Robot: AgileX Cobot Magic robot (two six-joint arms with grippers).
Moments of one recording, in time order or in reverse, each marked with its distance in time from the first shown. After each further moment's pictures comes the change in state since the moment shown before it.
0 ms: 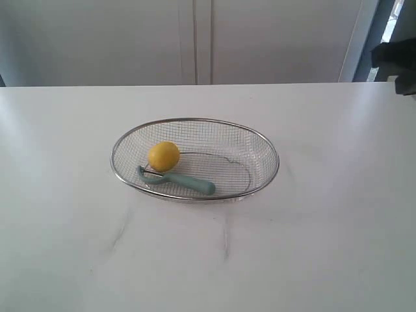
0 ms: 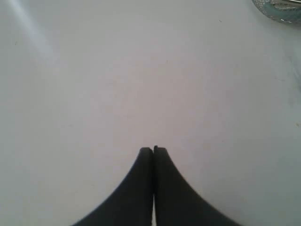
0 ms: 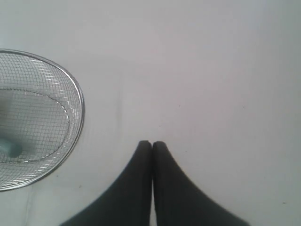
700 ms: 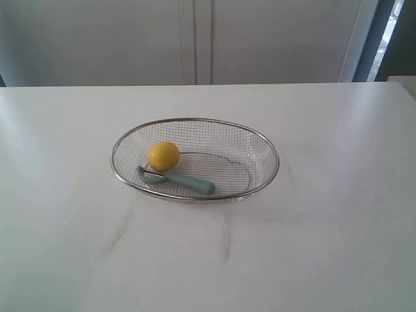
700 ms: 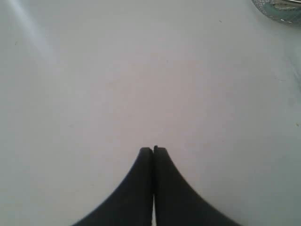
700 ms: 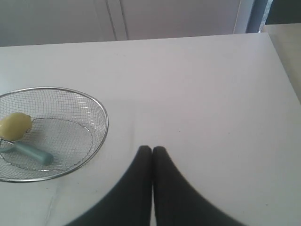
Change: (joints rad) left arm 0.000 0.000 0.000 0.000 0.000 0.000; right arm 0.000 -0.550 0.239 0.000 -0.007 -0.010
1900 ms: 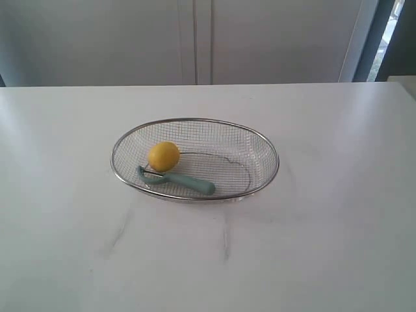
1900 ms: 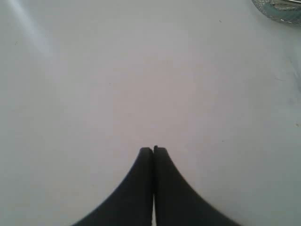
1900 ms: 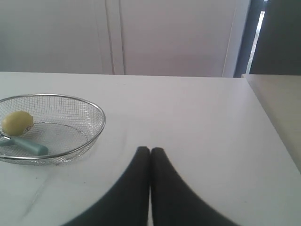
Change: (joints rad) left arm 0.000 0.000 0.000 0.000 0.000 0.000; right arm 0.000 -0.701 0.353 -0.030 0.053 -0.032
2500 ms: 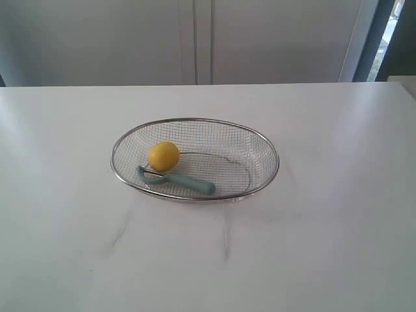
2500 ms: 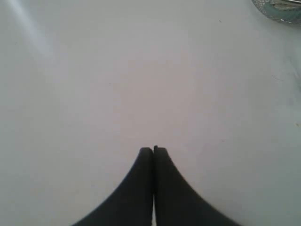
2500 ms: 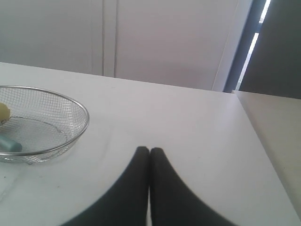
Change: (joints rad) left arm 0.000 0.000 0.000 0.000 0.000 0.000; right arm 0.000 0.000 0.137 -0.005 -0.176 -0.110
